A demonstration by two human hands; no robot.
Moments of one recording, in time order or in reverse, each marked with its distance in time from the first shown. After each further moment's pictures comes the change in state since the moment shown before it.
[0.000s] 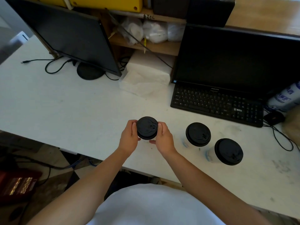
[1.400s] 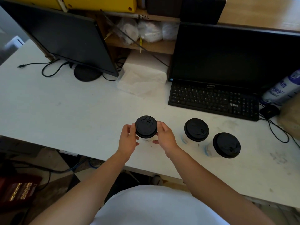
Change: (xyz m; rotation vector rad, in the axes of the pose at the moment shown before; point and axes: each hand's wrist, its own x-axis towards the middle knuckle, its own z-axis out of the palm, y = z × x) left_hand -0.010 -0.006 0.002 -0.135 0.045 -0.216; right_hand -0.003 0.001 -0.007 0.038 -0.043 0.126
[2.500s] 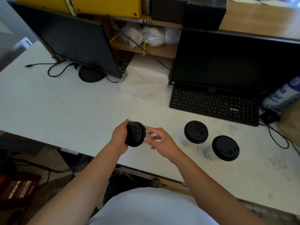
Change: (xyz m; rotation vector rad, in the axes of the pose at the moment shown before) left_hand 0.002 0.035 -0.023 -0.455 -0.033 -0.368; right_hand -0.033 -0.008 -0.016 -0.154 -0.314 -0.240
